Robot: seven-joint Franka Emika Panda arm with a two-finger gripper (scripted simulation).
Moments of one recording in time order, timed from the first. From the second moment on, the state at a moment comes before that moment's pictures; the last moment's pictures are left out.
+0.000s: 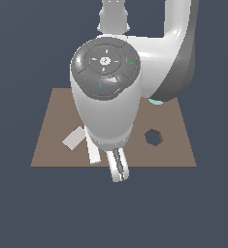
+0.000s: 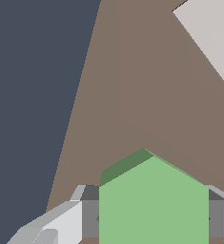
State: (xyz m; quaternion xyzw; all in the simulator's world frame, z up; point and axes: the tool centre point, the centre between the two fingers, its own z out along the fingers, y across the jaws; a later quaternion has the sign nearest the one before) arm 0.092 -0.008 0.033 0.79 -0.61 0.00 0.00
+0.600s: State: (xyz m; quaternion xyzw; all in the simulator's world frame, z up) arm 0.074 0.095 0.038 0.87 -0.50 0.00 0.00
